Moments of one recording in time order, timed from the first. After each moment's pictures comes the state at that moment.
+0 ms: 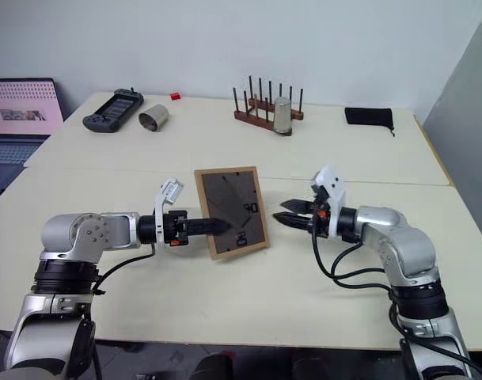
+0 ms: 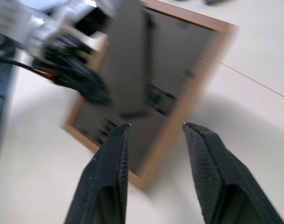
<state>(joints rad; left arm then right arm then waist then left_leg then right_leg) -0.67 0.63 0.05 0.21 -0.72 1.23 -0.99 -0.58 -0.45 0.06 -0.22 0.50 0.83 0.90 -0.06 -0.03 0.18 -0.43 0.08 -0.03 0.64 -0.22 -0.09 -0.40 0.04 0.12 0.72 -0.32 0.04</state>
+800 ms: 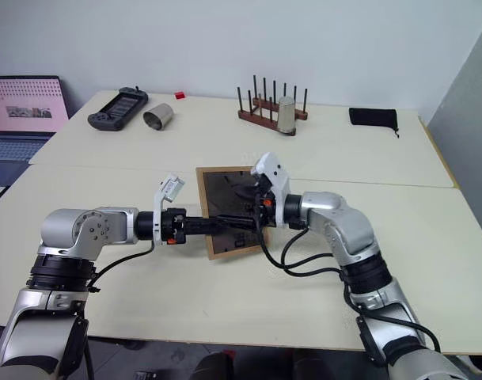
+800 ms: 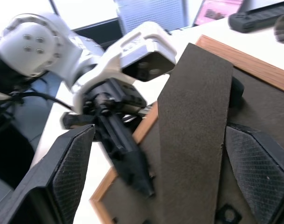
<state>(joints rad) -0.68 0.68 -0.01 0.21 -0.67 1.18 -1.08 -0.75 -0.26 0.20 -0.06 0.48 0.74 0.89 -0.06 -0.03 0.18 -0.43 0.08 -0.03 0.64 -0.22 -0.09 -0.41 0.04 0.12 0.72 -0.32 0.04</state>
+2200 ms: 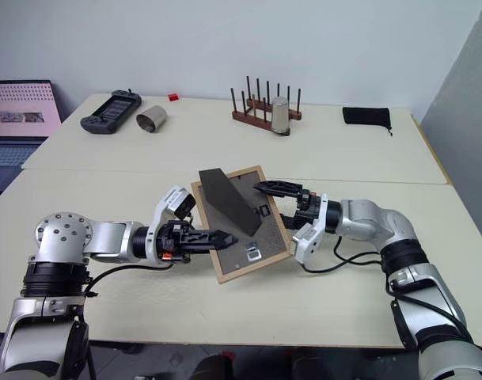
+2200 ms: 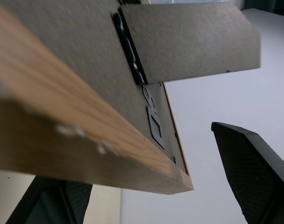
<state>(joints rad) -0.63 0.65 0.11 0.21 -1.46 1.61 -0.59 -0.84 -0.50 0.23 0.64 -0.78 -1.30 0.10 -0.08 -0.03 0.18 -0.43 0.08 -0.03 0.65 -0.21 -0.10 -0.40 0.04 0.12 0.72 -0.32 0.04</state>
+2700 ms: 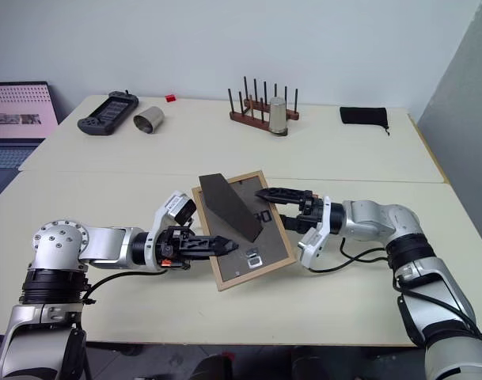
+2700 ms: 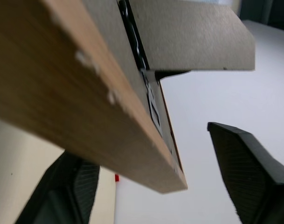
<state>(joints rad) -0.59 0.67 0.11 0.19 -1.60 1.61 -0.49 -0.88 -0.55 0.30 0.67 -0.89 -1.37 -0.05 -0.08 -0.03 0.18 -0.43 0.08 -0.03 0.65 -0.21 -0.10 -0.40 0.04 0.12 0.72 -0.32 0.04</state>
